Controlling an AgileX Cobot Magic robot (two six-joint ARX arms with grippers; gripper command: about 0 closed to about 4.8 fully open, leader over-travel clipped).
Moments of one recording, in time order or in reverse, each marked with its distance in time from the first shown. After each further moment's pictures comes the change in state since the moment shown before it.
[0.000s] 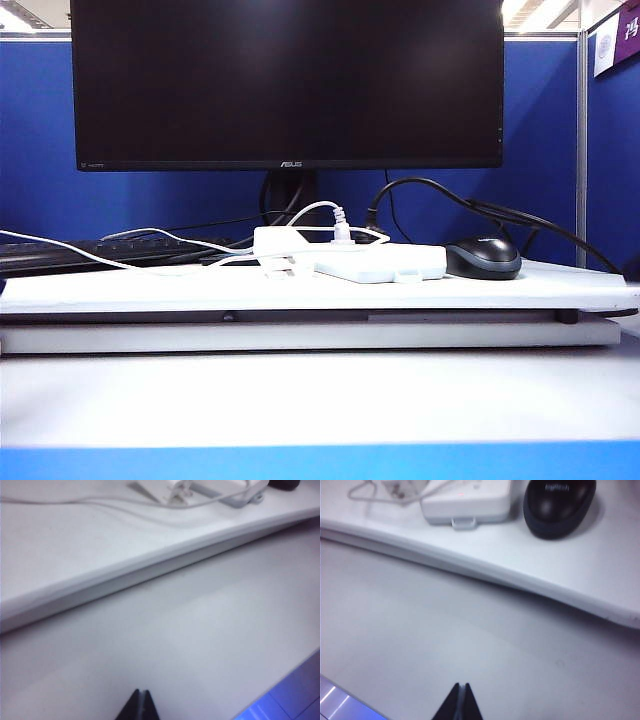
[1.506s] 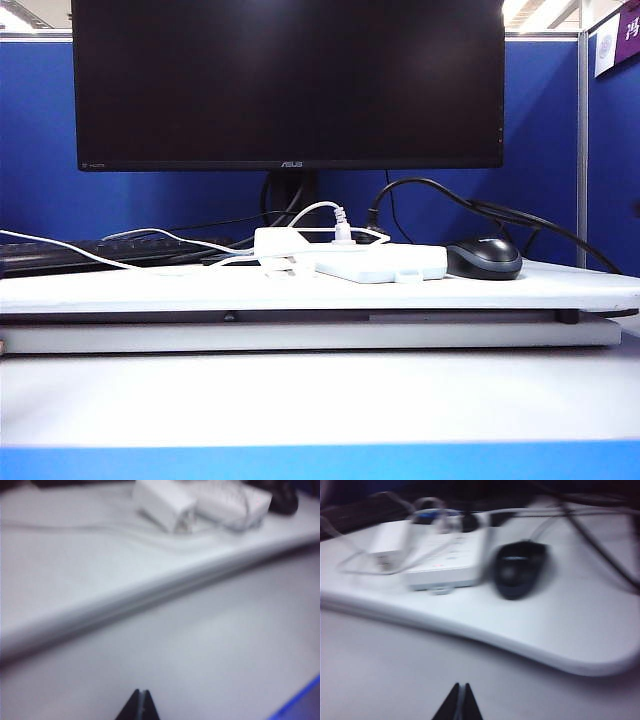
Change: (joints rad) left arm 0.003 -0.097 -0.025 0.015 -0.022 -0.006; right arm -0.108 -0.127 -0.028 0.092 0.001 0.005
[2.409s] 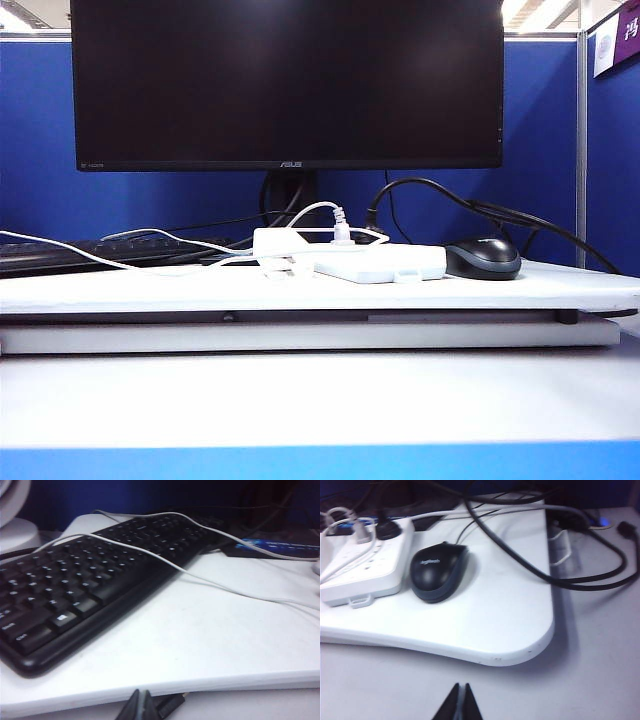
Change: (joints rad) left arm 0.555 -0.145 0.001 0.000 0.045 -0.002; right arm -0.253 0.003 0.000 -0.017 -0.072 0.001
